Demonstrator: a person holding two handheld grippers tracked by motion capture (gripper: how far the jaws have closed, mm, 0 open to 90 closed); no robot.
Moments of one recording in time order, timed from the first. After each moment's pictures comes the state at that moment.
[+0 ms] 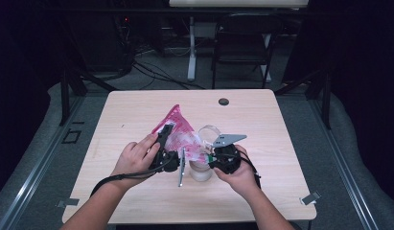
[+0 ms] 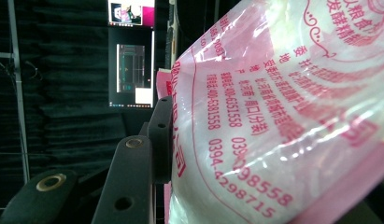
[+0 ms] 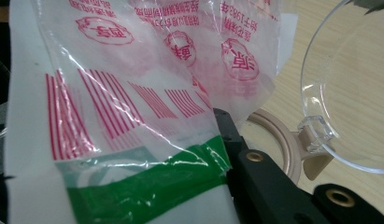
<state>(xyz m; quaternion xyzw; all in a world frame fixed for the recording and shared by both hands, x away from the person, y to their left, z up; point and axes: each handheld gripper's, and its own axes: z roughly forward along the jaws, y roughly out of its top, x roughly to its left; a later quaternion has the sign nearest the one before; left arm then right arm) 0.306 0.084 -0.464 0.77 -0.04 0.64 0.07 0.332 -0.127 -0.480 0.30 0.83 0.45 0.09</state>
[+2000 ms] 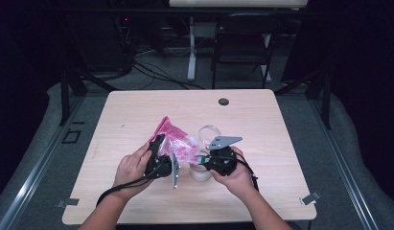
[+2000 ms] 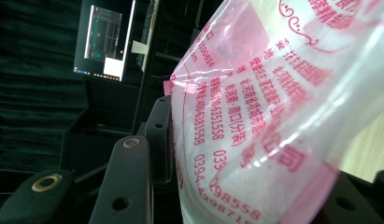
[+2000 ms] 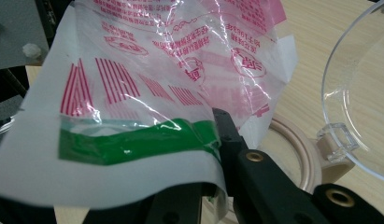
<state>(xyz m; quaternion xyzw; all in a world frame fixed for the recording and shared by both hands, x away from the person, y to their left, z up) 0.306 0.103 -0.502 0.79 0.06 0.60 0.11 0.329 -0.117 -0.483 0.29 0.84 0.45 0.09</state>
